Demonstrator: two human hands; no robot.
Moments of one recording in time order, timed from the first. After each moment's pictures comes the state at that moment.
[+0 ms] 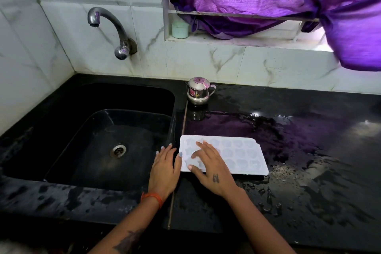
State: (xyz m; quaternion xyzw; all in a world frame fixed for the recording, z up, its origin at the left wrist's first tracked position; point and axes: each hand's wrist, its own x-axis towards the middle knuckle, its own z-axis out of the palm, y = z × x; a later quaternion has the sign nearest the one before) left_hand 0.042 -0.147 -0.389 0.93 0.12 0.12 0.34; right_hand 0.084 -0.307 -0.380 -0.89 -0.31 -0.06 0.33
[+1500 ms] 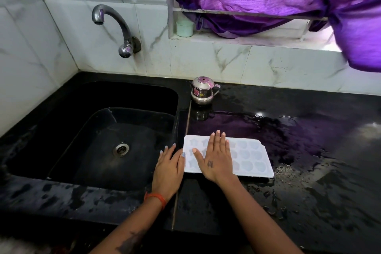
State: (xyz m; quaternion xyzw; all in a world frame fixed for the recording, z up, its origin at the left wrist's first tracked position) left_hand 0.042 -0.145 -0.391 0.93 0.10 0.12 0.33; right_hand 0.107 -0.279 -0.364 -0.98 -0.13 0.07 0.12
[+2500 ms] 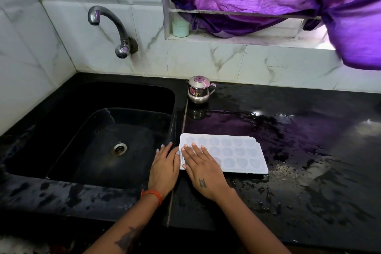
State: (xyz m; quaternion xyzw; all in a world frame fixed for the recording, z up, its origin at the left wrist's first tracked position) left_hand 0.042 -0.148 -0.388 0.93 0.11 0.11 0.32; right_hand 0.074 -0.287 -0.368 -0.93 -0.35 0.02 0.08
